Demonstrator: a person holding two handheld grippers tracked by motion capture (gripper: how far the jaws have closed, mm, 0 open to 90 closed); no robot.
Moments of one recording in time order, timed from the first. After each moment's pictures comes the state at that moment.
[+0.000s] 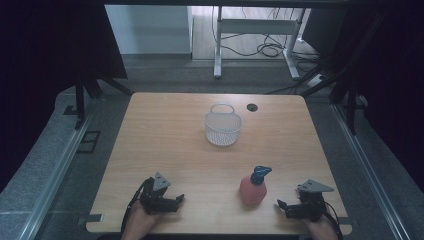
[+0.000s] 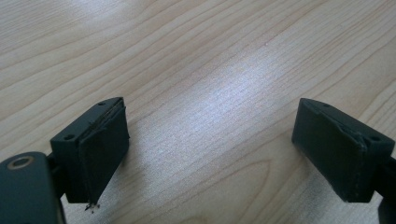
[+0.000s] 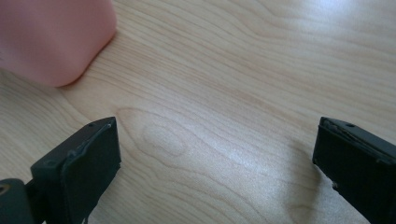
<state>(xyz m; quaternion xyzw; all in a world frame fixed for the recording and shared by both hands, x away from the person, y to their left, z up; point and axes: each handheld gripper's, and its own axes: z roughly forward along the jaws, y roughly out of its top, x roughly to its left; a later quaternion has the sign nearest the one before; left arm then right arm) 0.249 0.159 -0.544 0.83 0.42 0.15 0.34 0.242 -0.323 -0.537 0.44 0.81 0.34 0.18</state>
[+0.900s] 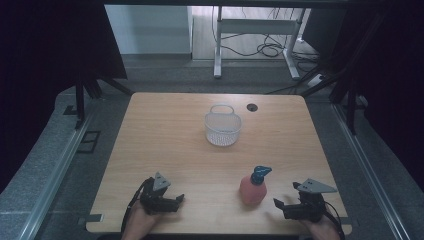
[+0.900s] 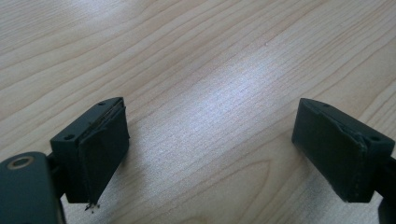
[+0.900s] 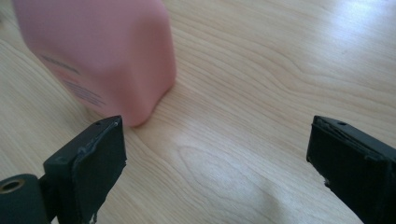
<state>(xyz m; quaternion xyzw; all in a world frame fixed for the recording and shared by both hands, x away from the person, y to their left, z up) 0.249 0.159 -0.544 0.83 0.42 0.15 0.34 0.232 -0.308 -0.509 0.41 0.80 0.39 0.17</state>
